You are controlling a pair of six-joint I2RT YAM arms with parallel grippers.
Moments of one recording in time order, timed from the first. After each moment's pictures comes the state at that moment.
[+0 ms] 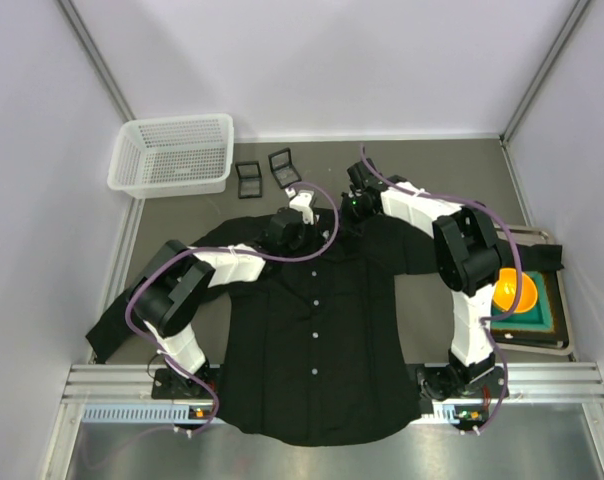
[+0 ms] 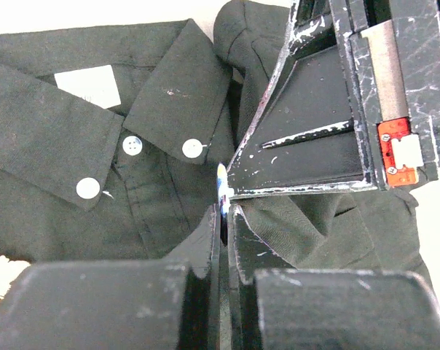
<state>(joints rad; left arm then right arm) -0.68 1.73 0.86 0.40 0.05 -0.44 0.49 2.04 1.51 -0.58 -0.36 0.78</state>
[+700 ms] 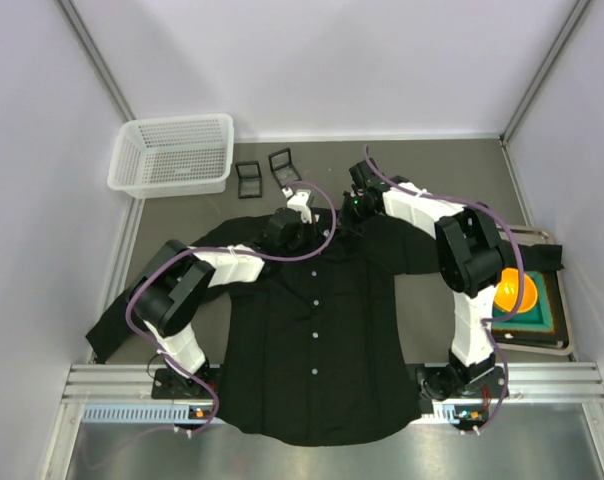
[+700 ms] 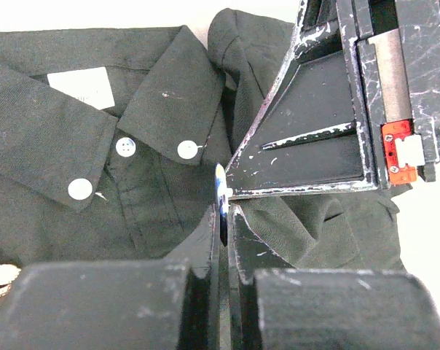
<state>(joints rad) -0.67 1.73 0.84 0.45 0.07 -0.50 0.49 2.02 1.48 -0.55 -0.36 0.82</state>
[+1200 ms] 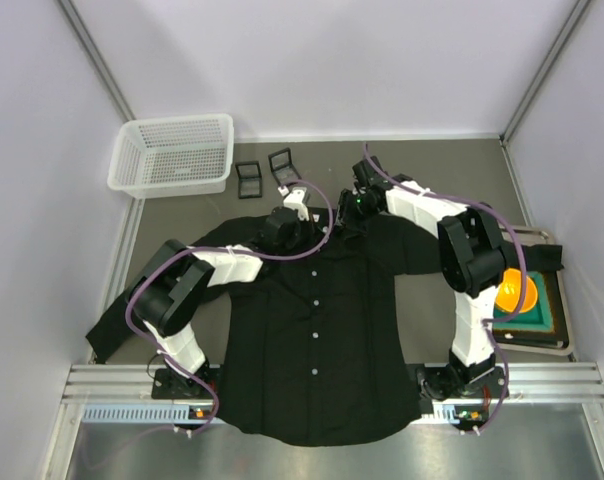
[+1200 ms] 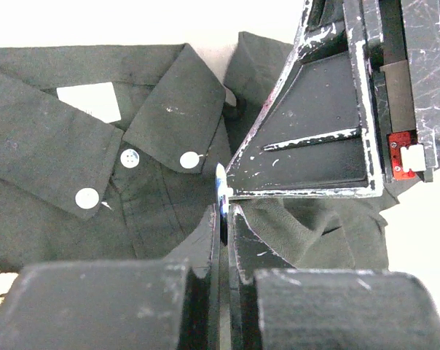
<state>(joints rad) -0.65 1.73 0.83 0.49 0.07 -0.53 0.48 2.01 1.49 -0.56 -0.35 0.73</state>
